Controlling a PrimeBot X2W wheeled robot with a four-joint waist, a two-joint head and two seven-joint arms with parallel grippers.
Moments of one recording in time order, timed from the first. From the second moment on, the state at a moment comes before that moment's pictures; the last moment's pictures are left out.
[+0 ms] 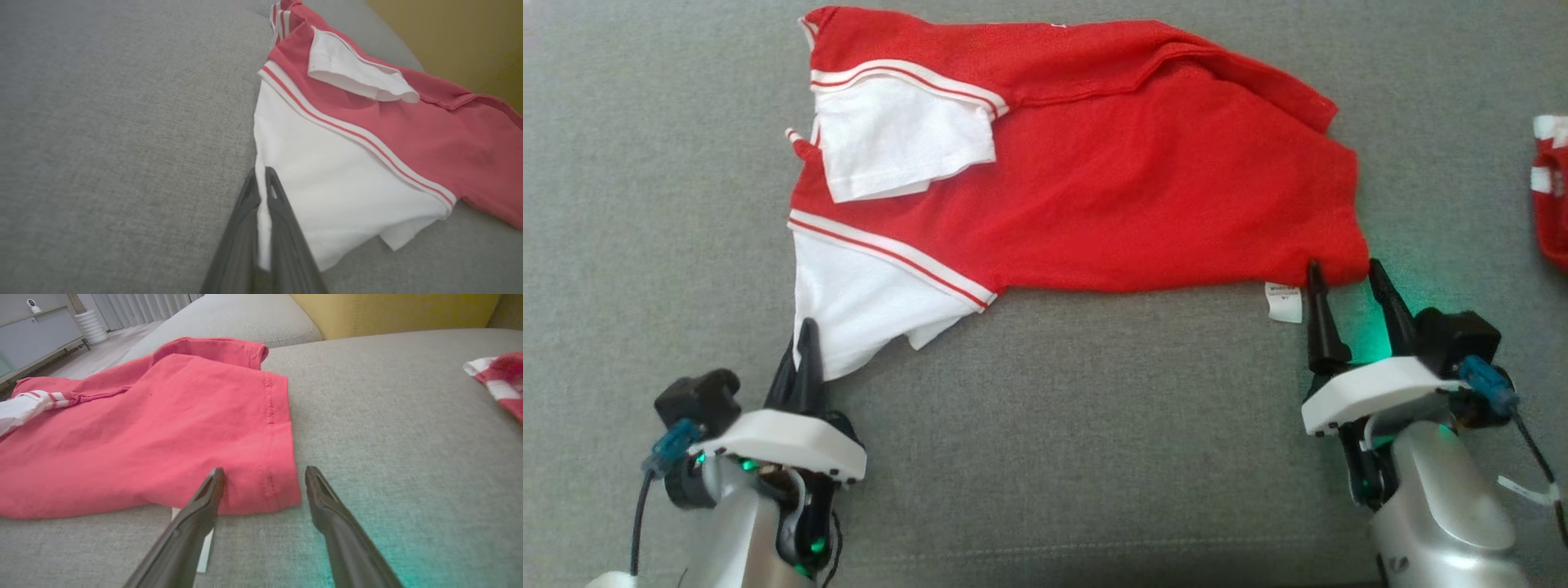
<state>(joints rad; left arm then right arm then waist) -0.21 0.03 -0.08 0.50 -0.39 -0.07 -0.26 -0.34 -0.05 0.00 0.63 0.14 0.12 -0.26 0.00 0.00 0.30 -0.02</state>
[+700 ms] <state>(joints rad) -0.21 0.03 -0.09 0.42 -0.38 -0.08 -0.26 -0.37 -0.05 0.03 0.71 0.21 0.12 -0.26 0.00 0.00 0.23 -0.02</state>
